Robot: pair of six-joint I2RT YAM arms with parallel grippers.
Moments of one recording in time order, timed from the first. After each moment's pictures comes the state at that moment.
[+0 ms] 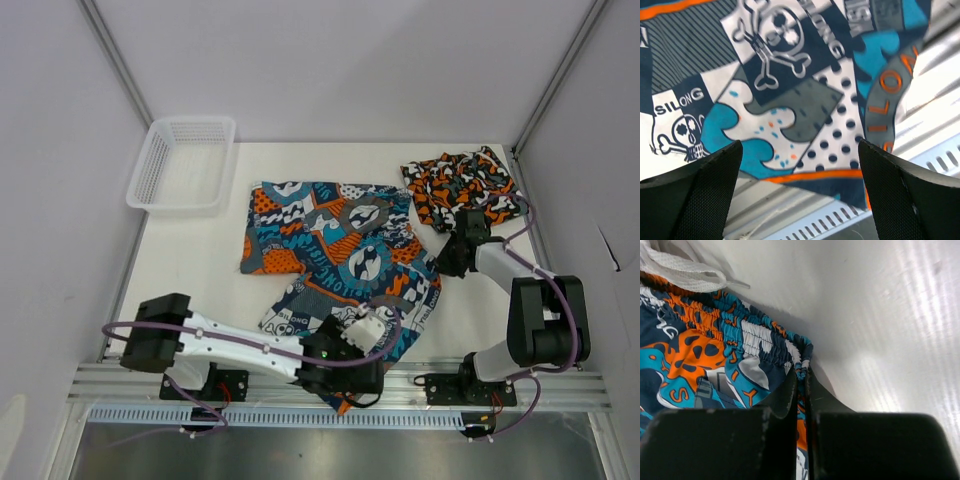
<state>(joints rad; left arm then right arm) -1.62 1.55 1.10 -0.83 -0.61 -0.88 0.07 1.48 0.77 -0.36 -0.02 0.61</state>
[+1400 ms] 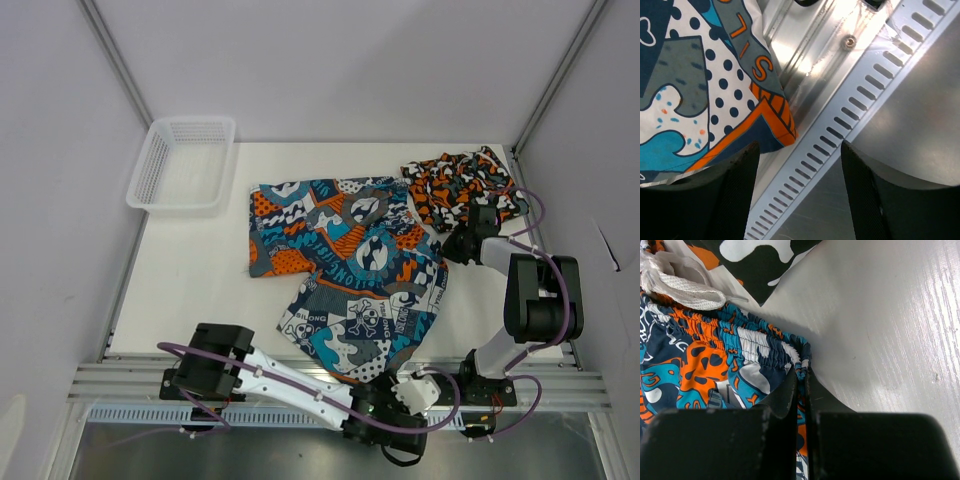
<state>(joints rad) -1.84 1.90 1.39 -0.72 -0.50 -0.73 -0.06 1.63 0.80 -0.09 -0.12 0.55</state>
